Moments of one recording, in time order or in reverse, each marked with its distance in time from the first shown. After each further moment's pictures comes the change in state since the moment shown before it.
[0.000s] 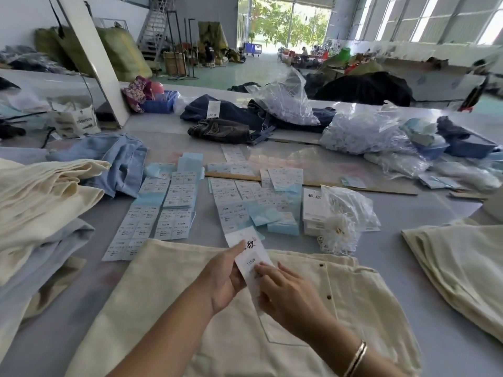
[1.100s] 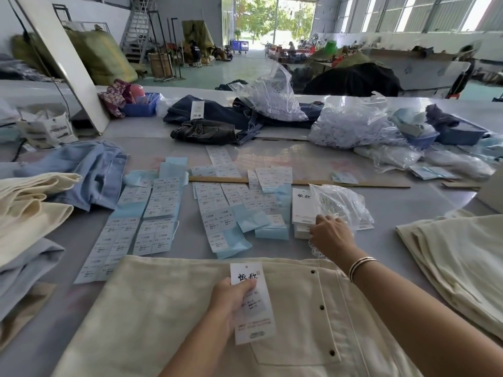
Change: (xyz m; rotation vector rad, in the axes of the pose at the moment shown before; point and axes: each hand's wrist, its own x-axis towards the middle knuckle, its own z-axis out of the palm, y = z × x) left_hand 0.048 -0.052 0.003 0.437 0.361 -0.015; right_hand 0.019 0.192 0.019 -0.382 -0.437 0.486
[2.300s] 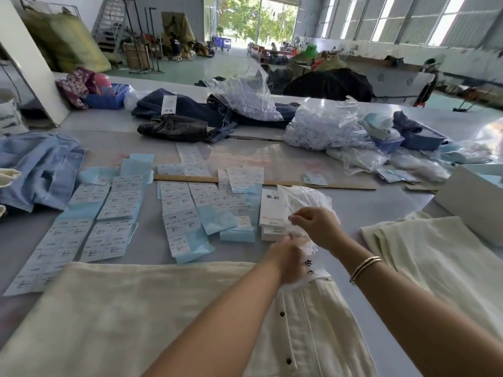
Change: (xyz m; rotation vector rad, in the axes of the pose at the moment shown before) left_hand 0.037 0.040 0.174 1.296 -0.373 0.935; right_hand -0.013 0.040 -0.043 0.858 0.043 0.272
